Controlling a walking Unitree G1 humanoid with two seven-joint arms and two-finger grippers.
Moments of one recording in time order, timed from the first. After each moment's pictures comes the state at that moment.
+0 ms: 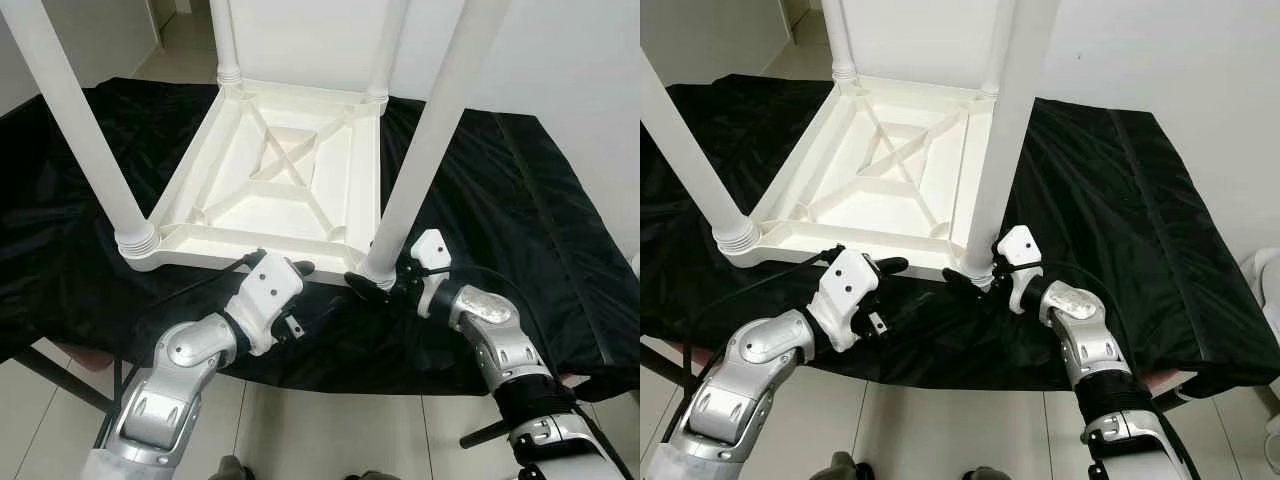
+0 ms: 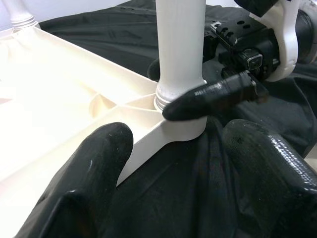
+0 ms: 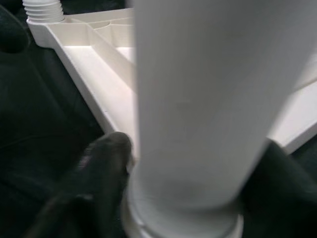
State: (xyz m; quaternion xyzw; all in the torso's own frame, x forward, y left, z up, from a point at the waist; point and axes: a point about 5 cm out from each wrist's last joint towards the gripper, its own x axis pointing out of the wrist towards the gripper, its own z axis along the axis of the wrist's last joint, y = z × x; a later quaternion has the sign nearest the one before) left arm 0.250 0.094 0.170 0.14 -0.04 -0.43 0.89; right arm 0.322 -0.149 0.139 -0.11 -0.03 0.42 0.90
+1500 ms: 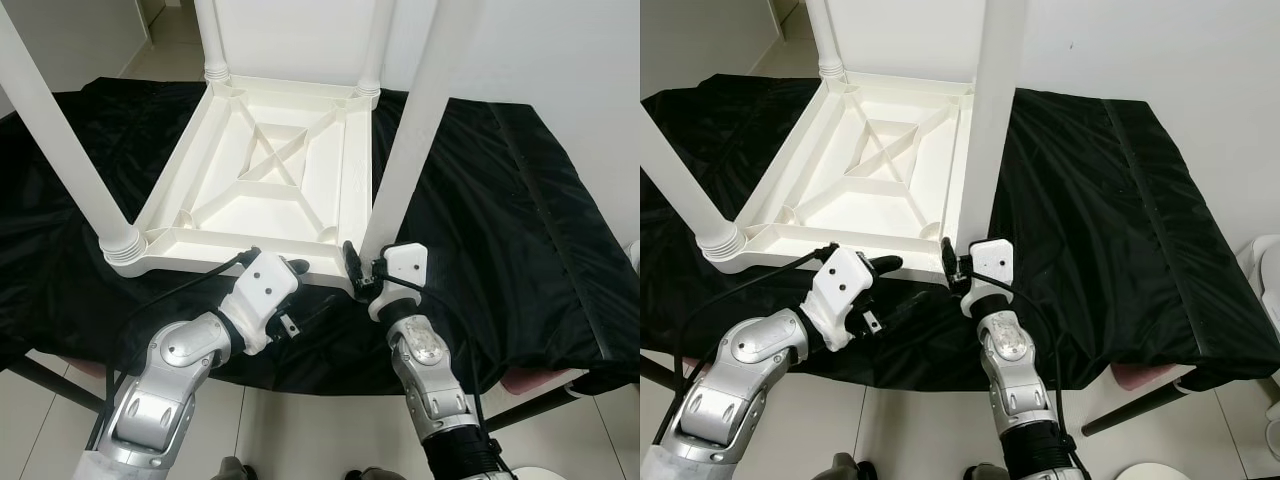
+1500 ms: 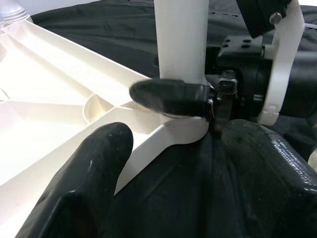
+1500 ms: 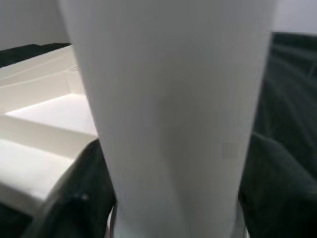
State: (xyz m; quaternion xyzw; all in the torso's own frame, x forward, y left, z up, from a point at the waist) left arm 0.249 0.097 0.172 0.14 -0.03 -0.43 0.89; right arm 0.296 -0.100 0.127 0.02 -0.10 0.14 0.99
